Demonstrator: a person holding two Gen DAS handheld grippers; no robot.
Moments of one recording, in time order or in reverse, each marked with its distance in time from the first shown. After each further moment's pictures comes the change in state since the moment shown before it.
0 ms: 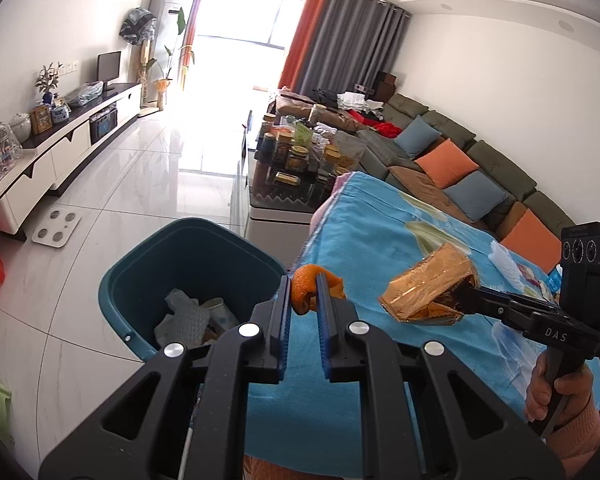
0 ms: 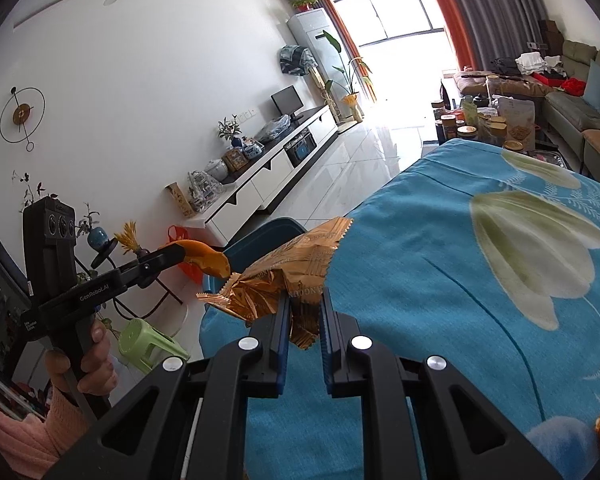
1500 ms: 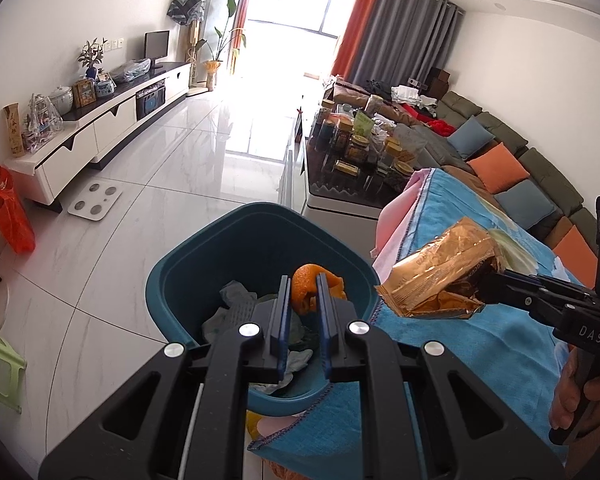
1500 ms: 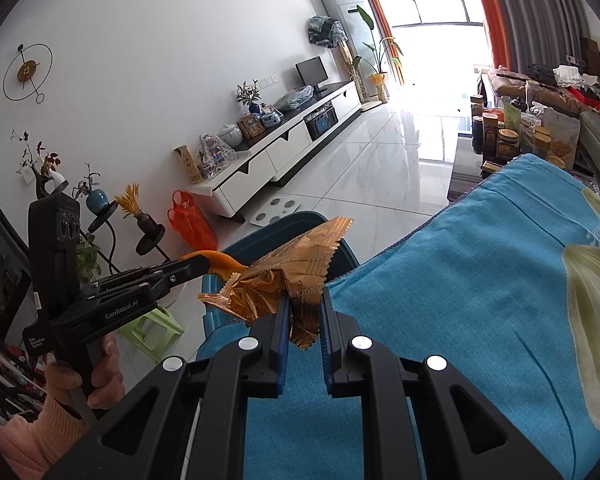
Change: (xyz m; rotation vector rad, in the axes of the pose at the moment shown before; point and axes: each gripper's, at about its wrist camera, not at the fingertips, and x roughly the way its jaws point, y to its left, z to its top) left arm 0.038 0.052 0.003 -0.088 0.050 0.162; right arm 0.087 0.050 0.037 -0.110 0.117 0.016
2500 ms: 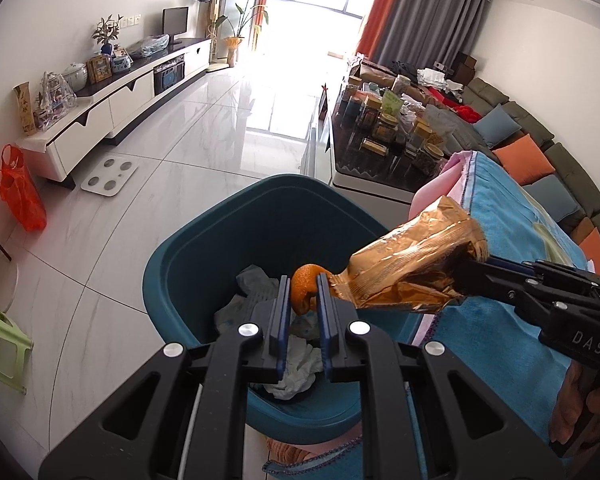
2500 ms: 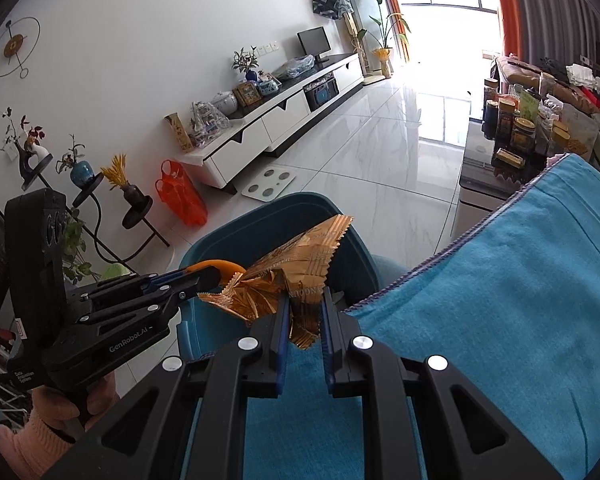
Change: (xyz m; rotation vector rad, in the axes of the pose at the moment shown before) left arm 0.050 0.006 -0.001 -0.044 0.084 0.077; right arm 0.073 0.020 0.017 -0.038 0.118 -0.036
